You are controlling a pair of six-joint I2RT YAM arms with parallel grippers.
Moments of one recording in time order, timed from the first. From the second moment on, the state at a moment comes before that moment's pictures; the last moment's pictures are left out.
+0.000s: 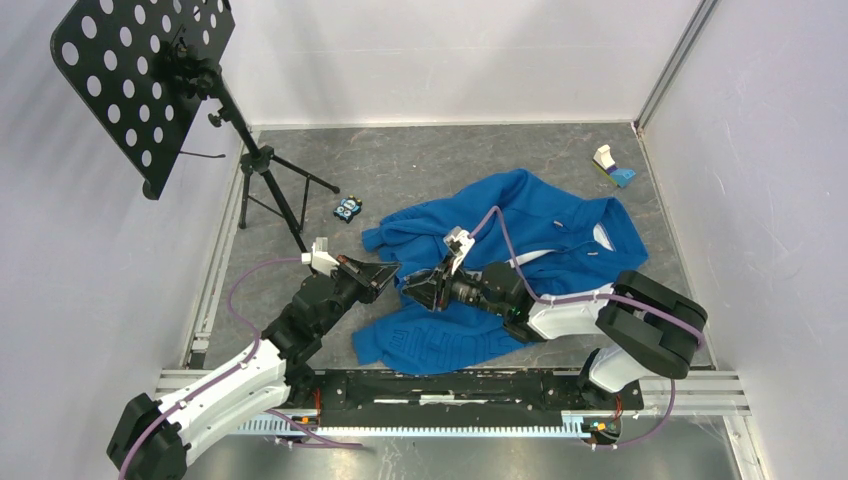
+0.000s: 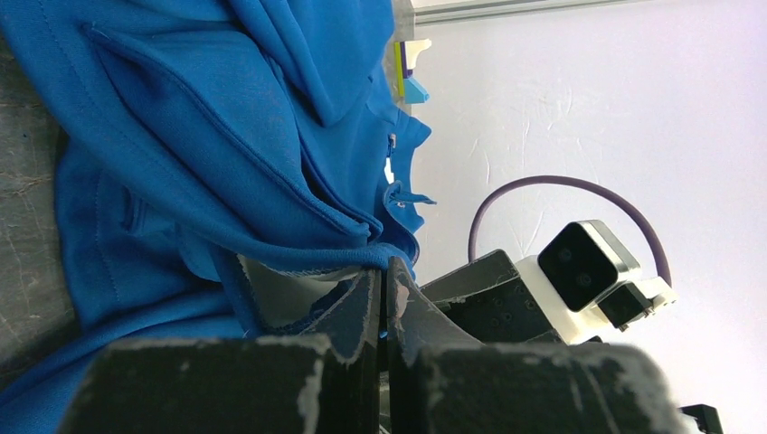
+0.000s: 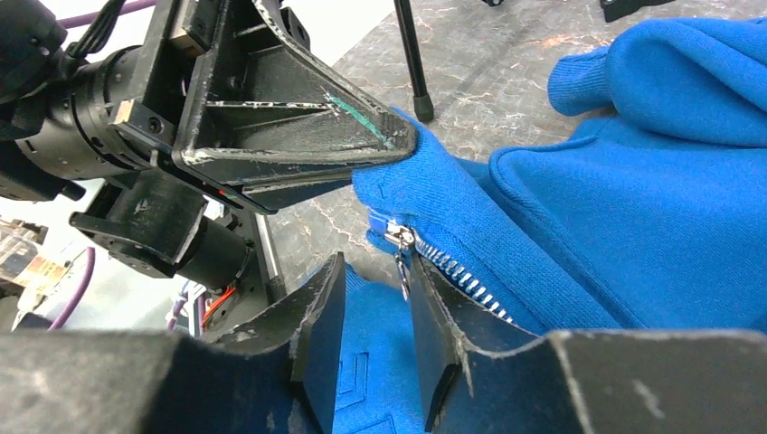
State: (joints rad) left arm -0.70 0.66 0.20 0.28 -0.13 -1.37; right arm 0.99 1.52 0.46 1.02 -0.19 0.53
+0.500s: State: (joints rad) left arm -0.70 0.64 0.20 0.28 -0.13 -1.38; right arm 1.03 1.52 0.47 1.00 -0.03 0.46
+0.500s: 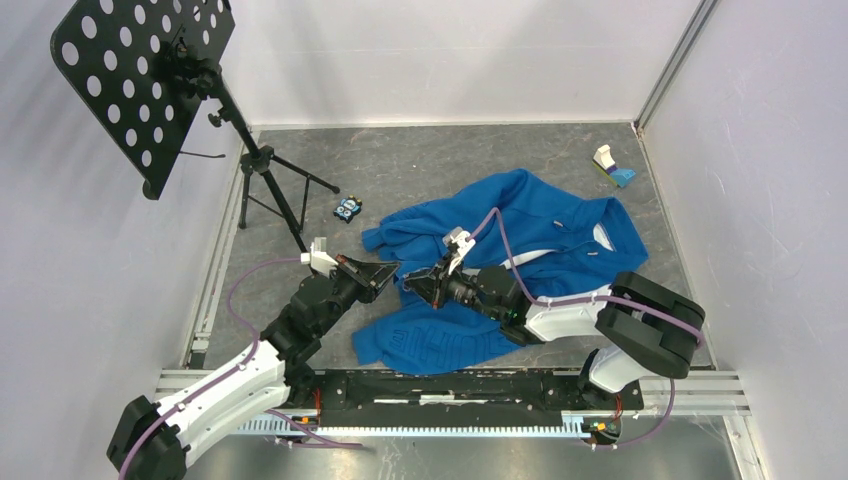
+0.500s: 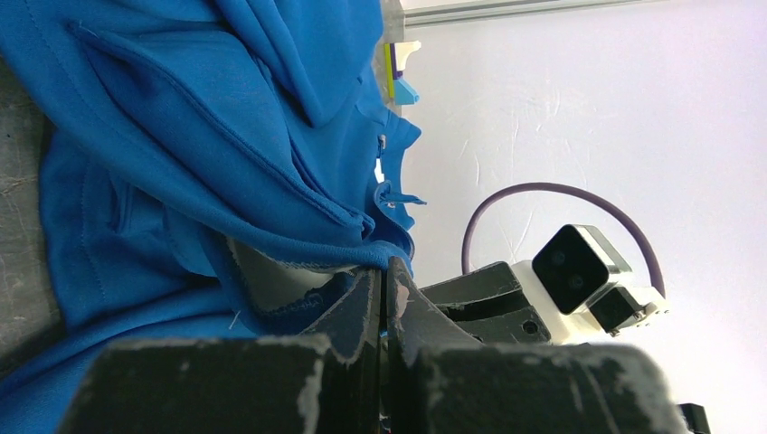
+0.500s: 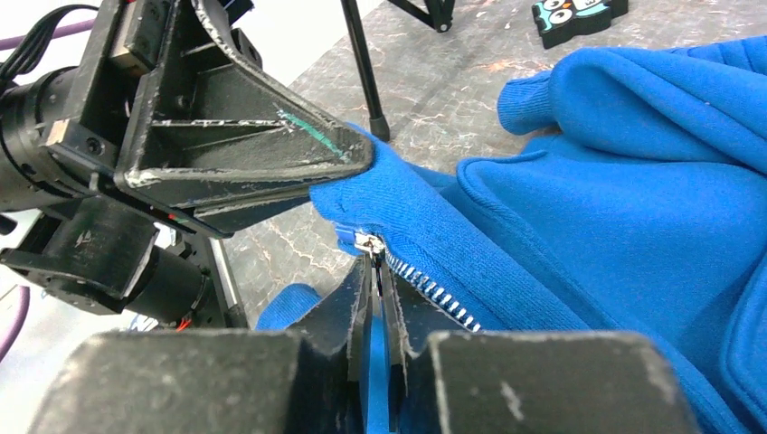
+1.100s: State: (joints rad) left arm -0.70 0.61 0.20 0.17 -0.17 -1.29; right arm 1.08 1.40 0.61 0.47 0.12 0.49
